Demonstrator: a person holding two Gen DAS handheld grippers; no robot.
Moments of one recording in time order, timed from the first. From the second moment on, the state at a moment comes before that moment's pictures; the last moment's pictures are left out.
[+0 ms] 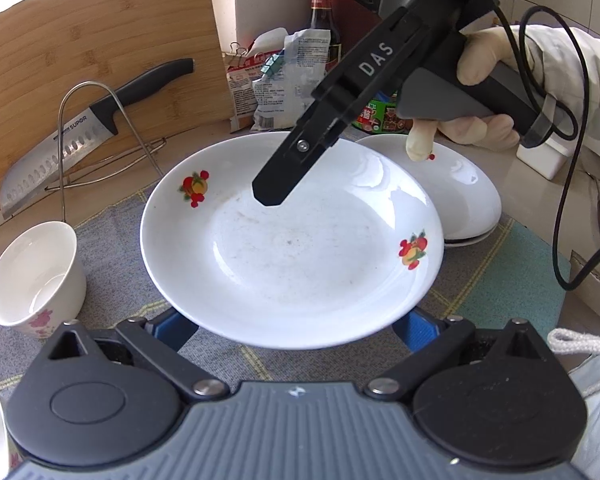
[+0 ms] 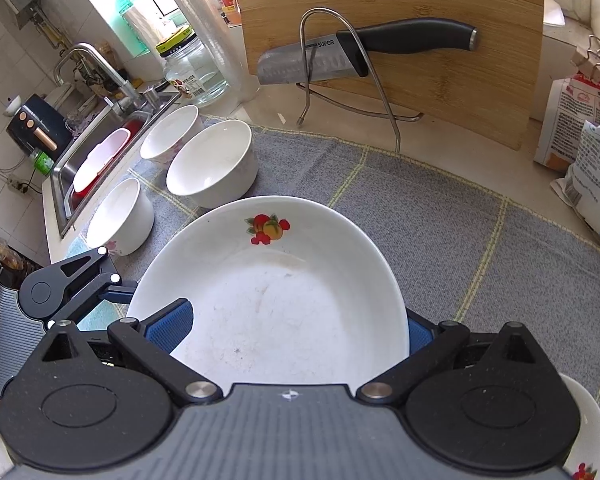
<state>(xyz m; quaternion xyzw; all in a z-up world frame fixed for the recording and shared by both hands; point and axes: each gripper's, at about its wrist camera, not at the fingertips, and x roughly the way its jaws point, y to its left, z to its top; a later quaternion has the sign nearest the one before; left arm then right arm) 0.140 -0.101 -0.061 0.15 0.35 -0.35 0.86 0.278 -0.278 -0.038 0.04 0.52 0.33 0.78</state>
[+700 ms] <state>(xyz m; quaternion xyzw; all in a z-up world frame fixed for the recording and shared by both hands) 0.131 -0.145 -0.058 0.19 0.34 -0.44 0.81 0.226 -0.349 -0.032 0.09 0.51 0.25 0.82</state>
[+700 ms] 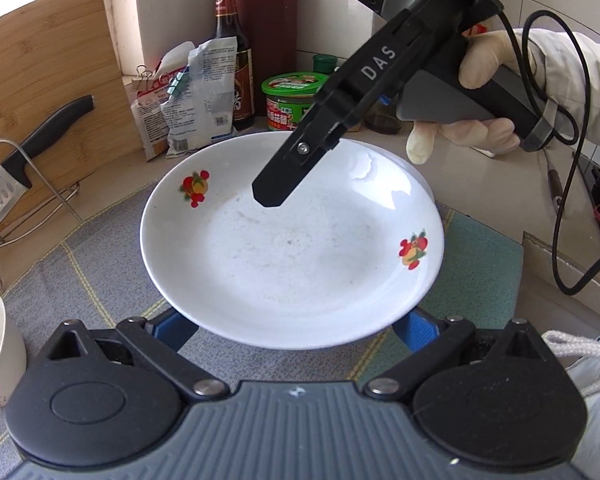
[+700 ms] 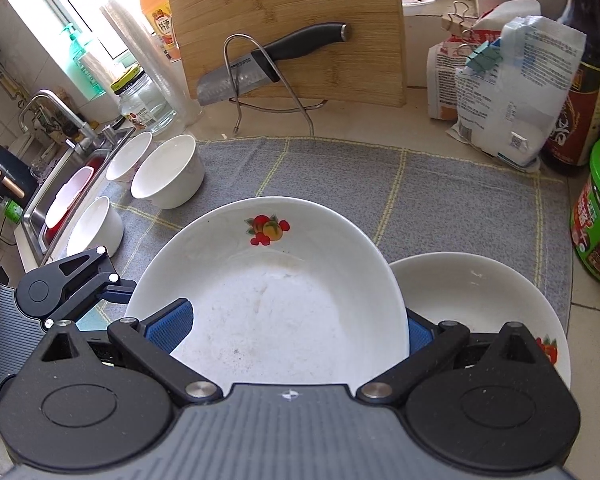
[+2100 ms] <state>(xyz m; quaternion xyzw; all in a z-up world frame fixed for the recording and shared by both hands) 0.152 -0.203 -0.075 0.22 0.35 -0.52 0.75 0.193 -0.418 -0.059 0.15 0.52 0.14 0.83</state>
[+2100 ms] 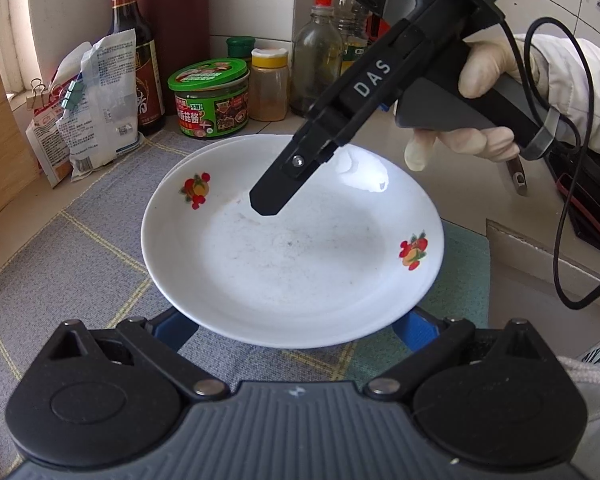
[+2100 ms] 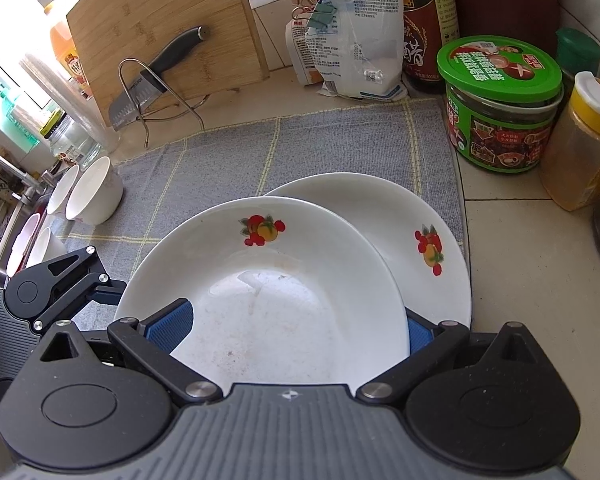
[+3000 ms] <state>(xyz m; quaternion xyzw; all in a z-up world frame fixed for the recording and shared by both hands) 0.161 -0.216 -0.078 0.23 0.36 -0.52 0.74 0.182 -0.431 -0.060 0.17 0.53 0.13 0.82</state>
